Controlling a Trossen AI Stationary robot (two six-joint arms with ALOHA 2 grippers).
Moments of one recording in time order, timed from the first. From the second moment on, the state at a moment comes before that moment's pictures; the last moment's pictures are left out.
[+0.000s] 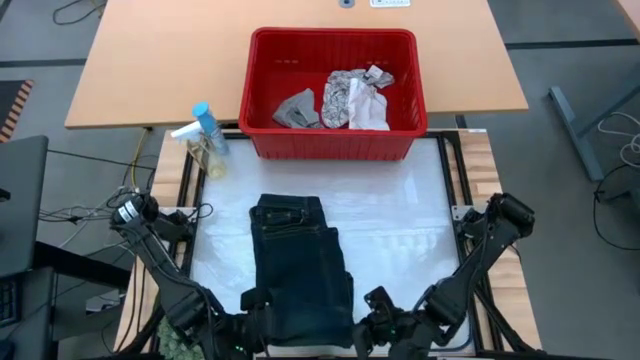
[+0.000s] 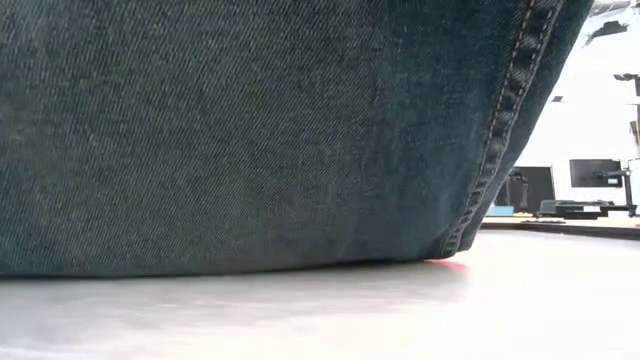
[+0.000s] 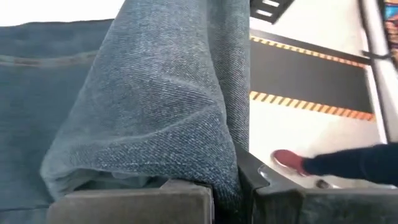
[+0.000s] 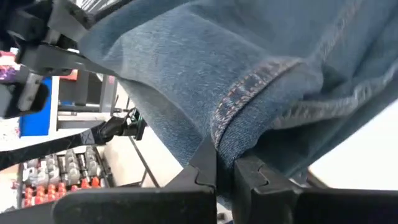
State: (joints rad) left arm -0.86 1.78 1.71 -0.84 -0.41 -0.93; right arm 0.82 1.80 1.59 -0.53 0.57 1.74
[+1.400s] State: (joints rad) left arm -0.45 1.69 1.13 -1.17 -0.97 -1.15; right arm 0.02 1.94 1.58 -0.70 0.21 1.00
